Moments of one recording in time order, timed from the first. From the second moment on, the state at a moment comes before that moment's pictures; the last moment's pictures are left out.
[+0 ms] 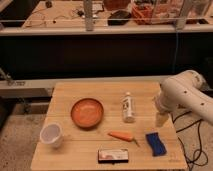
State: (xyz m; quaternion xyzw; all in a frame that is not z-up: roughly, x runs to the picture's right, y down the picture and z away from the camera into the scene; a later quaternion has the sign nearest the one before) arm 0.265 0.130 0.697 -0.26 0.00 0.03 0.97
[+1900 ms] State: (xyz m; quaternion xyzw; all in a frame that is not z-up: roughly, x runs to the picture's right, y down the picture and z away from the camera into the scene) arm 0.071 0.161 0.678 -0.25 -0.02 -0.13 0.96
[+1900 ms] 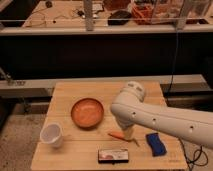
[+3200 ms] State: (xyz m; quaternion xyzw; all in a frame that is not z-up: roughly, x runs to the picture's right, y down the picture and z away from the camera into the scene) arm 0.018 0.112 0.732 -0.23 -0.01 -0.17 0.96
